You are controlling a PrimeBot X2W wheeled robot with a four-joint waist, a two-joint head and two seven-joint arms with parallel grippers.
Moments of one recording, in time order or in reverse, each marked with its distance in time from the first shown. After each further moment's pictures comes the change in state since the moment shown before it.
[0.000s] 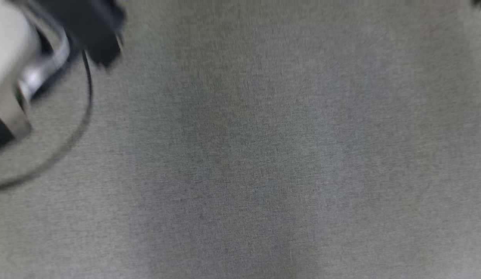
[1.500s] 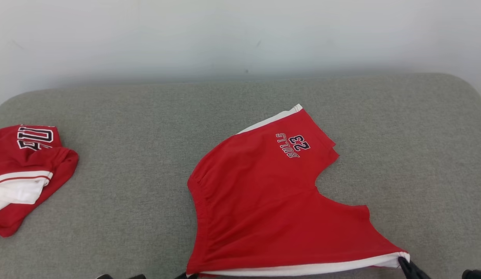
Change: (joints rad) left arm 1.235 0.031 0.125 -0.254 0.210 0.161 -0.007; right arm 1.747 0.302 -0.749 -0.694 -0.269 0.002 0.275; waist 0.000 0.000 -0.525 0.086
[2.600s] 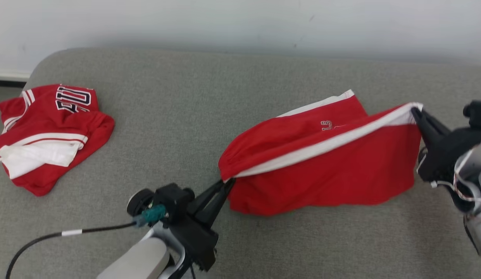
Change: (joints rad) left arm -0.213 -0.360 0.240 0.297 0.064 -0.155 0.000; right arm -0.887 -0.150 0.199 0.572 -0.002 0.000 0.080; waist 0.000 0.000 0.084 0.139
